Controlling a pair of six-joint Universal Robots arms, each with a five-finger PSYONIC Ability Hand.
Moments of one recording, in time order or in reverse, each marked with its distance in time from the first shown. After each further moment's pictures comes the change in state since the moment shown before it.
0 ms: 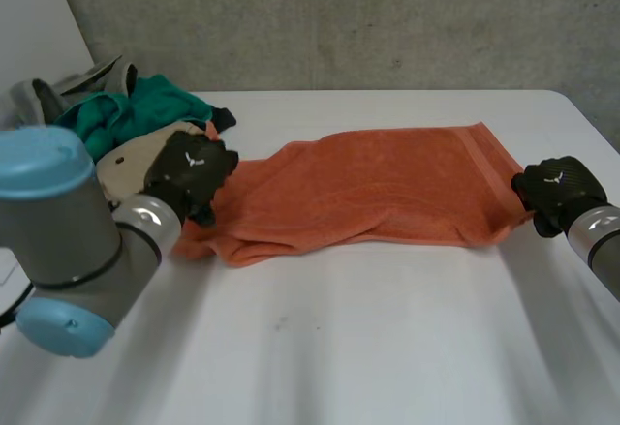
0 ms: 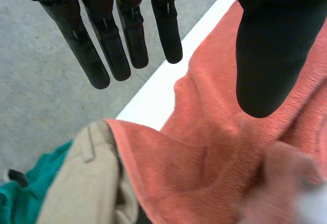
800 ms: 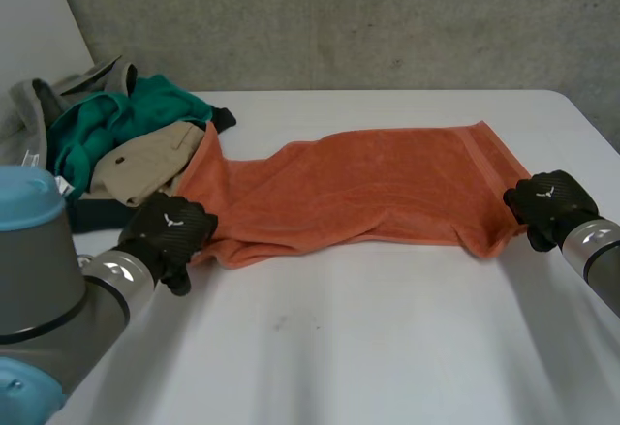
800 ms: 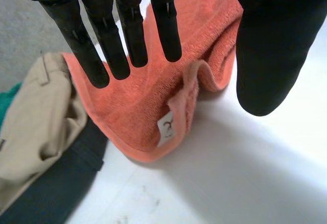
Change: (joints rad) left arm 0.040 0.104 -0.227 -0.113 -0.017 0.022; right arm -0.001 0.007 0.042 -0.002 -0.023 -0.027; left_hand -0.021 -0.013 -0.013 -0.013 -0.013; right_hand 0.000 0.000 0.000 0.000 0.000
